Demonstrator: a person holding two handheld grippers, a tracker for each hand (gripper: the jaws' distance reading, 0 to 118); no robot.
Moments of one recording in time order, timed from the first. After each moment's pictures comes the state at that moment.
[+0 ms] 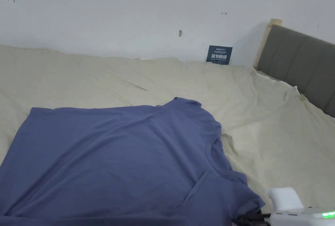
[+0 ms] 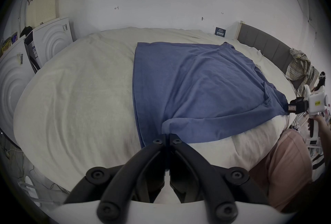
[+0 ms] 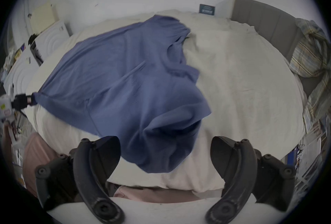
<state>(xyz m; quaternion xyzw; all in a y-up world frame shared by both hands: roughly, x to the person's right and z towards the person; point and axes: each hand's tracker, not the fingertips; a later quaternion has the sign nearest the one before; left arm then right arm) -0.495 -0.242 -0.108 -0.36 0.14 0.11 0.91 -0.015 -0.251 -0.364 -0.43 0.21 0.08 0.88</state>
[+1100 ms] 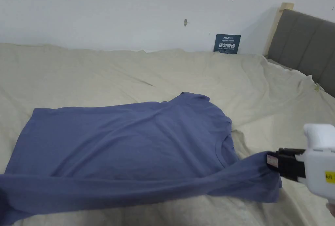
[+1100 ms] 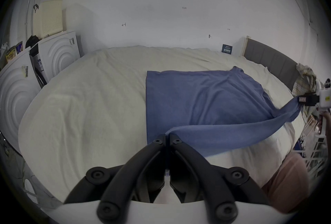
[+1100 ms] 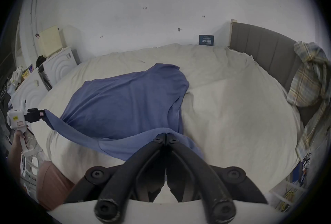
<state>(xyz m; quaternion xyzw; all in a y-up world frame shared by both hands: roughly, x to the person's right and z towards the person) -0.542 -0.190 -0.172 -0.31 0.17 0.10 0.93 -0.024 -0.158 -0.420 -0.34 0.24 0.04 0.91</state>
